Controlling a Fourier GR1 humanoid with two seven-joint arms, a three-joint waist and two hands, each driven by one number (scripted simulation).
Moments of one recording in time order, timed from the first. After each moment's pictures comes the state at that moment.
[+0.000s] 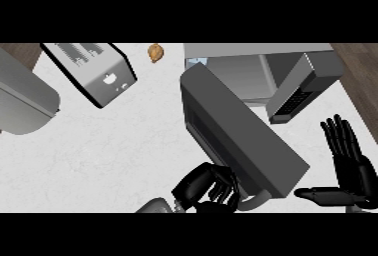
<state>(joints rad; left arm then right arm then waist) -0.35 0.01 -0.84 -1.13 0.02 0.15 -0.20 0.03 -0.25 -0.14 -1.34 -0.14 0.26 -0.64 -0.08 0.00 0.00</state>
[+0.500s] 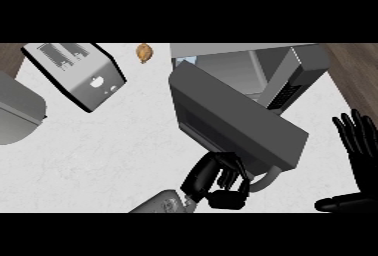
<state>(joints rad) -0.50 0.01 -0.96 -1.09 0.27 0.45 -0.22 0.06 -0.32 -0.15 -1.53 -0.26 0.39 -0.53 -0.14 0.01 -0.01</state>
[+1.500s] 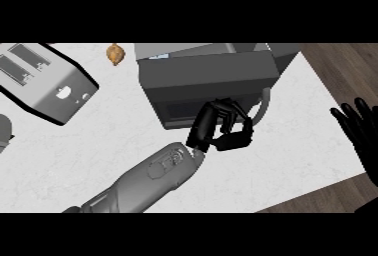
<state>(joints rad) -0.82 0.00 -0.85 -0.91 0.59 0.64 -0.28 0.01 -0.41 -0.10 -1.70 -0.45 0.56 -0.39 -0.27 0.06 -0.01</state>
